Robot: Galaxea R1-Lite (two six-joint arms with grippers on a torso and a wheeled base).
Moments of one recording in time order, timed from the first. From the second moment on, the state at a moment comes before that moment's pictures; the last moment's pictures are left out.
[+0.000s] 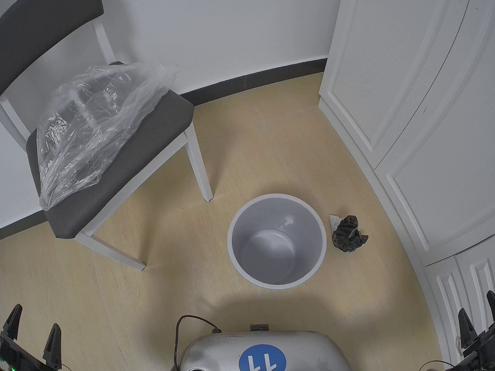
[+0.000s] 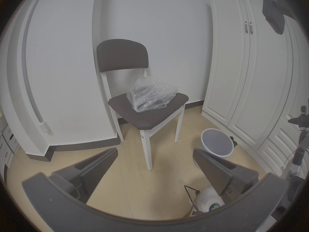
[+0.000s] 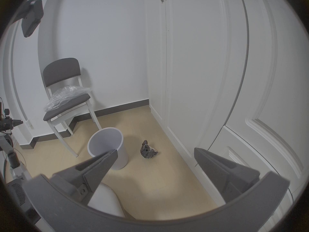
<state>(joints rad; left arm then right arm) -0.01 0.02 -0.02 0.00 0.01 0.00 0.00 0.02 -0.02 -0.01 -0.01 0.02</state>
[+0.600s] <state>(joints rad) -0.01 0.02 -0.02 0.00 -0.03 0.02 0.00 0.02 -0.02 -0.01 0.00 0.00</state>
